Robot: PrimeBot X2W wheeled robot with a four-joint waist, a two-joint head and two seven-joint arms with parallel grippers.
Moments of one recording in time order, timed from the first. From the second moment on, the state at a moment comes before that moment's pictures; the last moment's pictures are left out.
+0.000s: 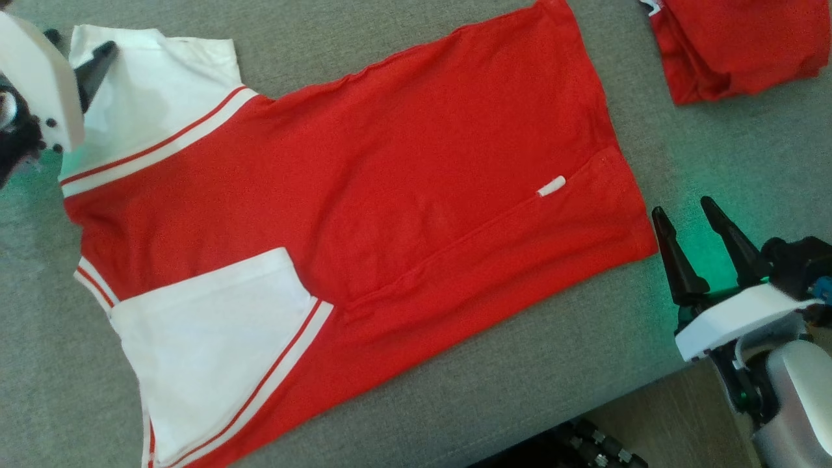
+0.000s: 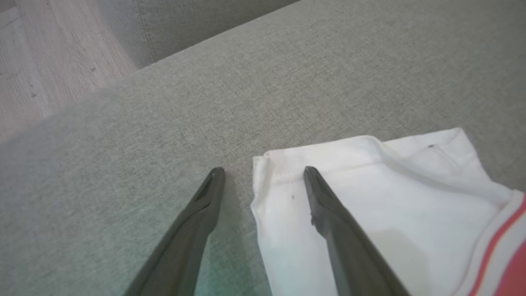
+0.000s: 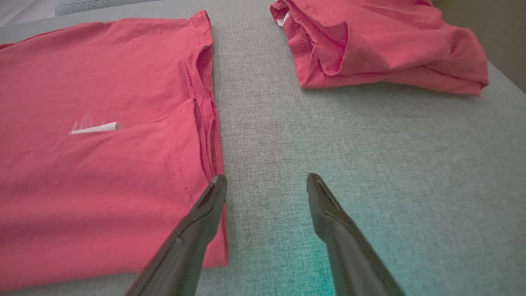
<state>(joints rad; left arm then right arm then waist) -1.06 0.64 -0.70 0.61 -0.83 -0.13 0.63 -0.18 -0.33 0.19 0.24 0.39 0.12 -0.06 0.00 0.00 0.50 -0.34</state>
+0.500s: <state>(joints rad) -1.09 0.67 -0.77 0.63 -0.88 -0.13 0.57 -0.20 -0.33 0.19 0.25 0.39 0.12 -0.07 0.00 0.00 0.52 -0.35</state>
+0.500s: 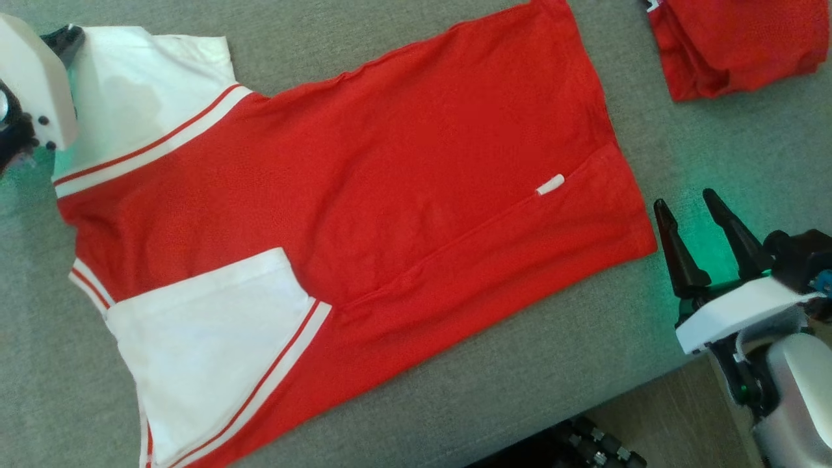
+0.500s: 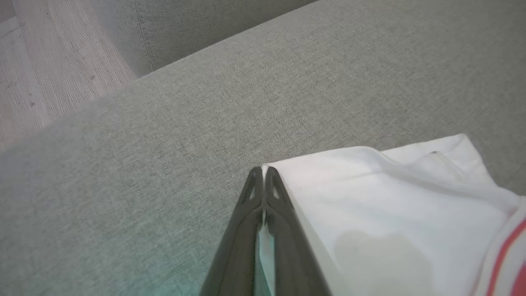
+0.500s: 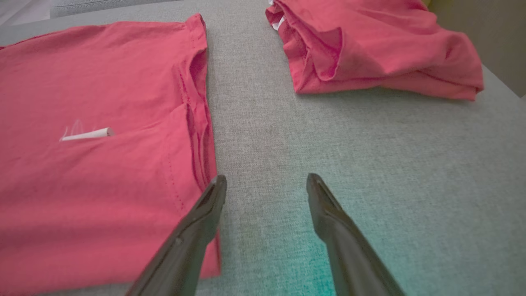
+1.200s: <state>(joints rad) -1.15 0.71 -0.98 0.51 -0.94 -0.13 0.44 -0.78 -0.30 0.36 0.62 0.47 0.12 0.30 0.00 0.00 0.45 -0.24</state>
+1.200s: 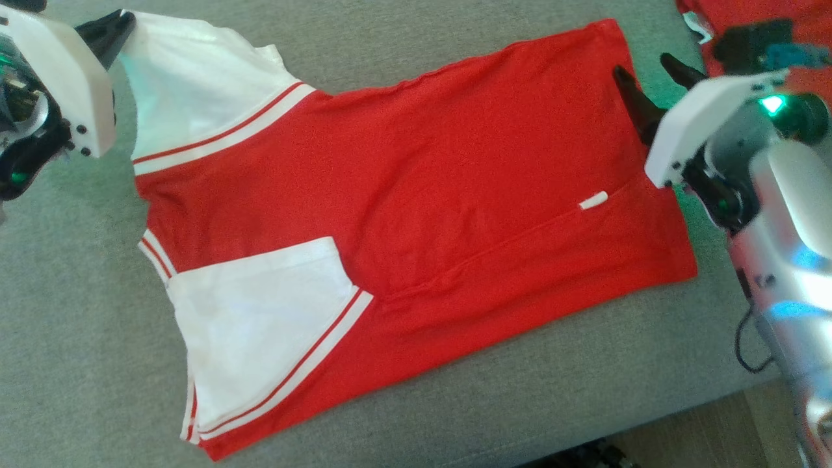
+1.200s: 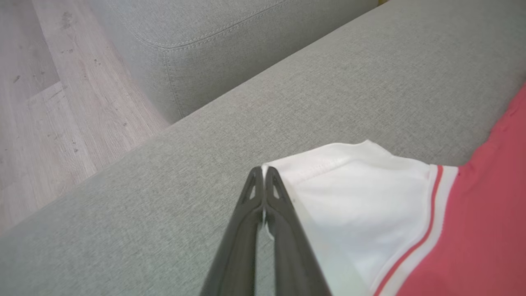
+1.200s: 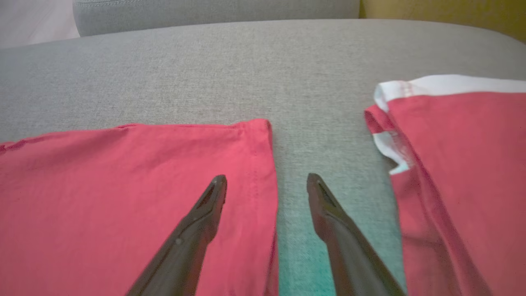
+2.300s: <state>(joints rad) -1.23 0.74 -1.14 0.52 -1.03 -0.13 0.38 -1.09 -0.20 0.41 1.08 0.35 0.12 0.25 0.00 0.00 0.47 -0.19</state>
